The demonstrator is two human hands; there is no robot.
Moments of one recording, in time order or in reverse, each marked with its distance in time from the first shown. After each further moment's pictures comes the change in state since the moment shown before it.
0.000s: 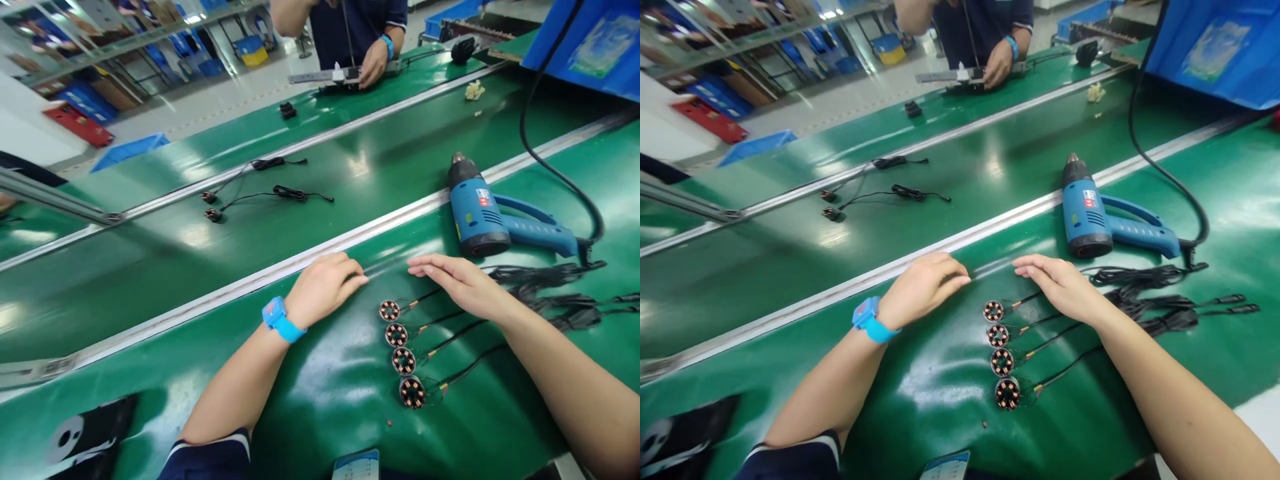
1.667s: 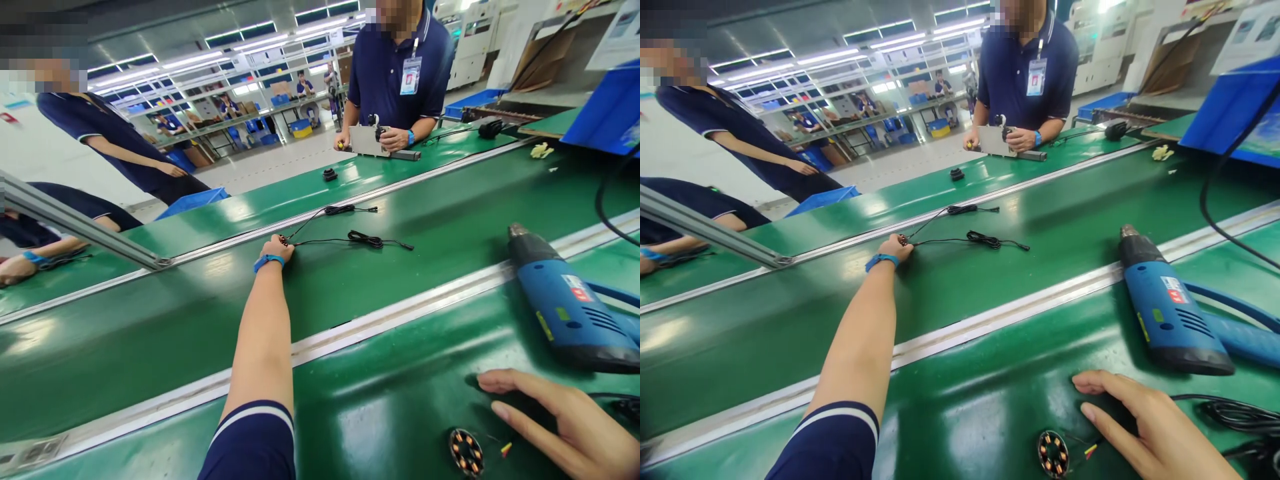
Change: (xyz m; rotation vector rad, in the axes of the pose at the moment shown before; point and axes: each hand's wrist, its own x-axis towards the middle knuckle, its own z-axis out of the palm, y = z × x) left_hand 0.075 -0.321 -0.089 0.190 0.250 -1.188; right_hand -0.012 0.046 0.026 -0.430 0.211 -0.103
